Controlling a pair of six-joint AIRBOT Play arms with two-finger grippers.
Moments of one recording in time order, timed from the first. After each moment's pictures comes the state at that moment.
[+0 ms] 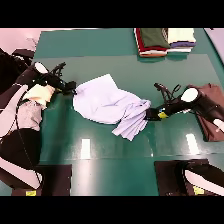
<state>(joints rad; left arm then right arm) -0.04 -1.75 1.48 1.06 -1.11 -1.41 0.15 -1.14 0.79 -1.00 1.14 1.42</state>
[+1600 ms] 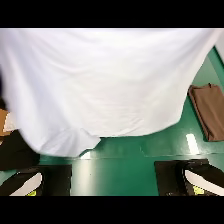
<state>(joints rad) 0.07 -1.08 1.75 1.09 -1.15 -1.36 0.15 -1.17 2.04 -1.60 1.43 1.55</state>
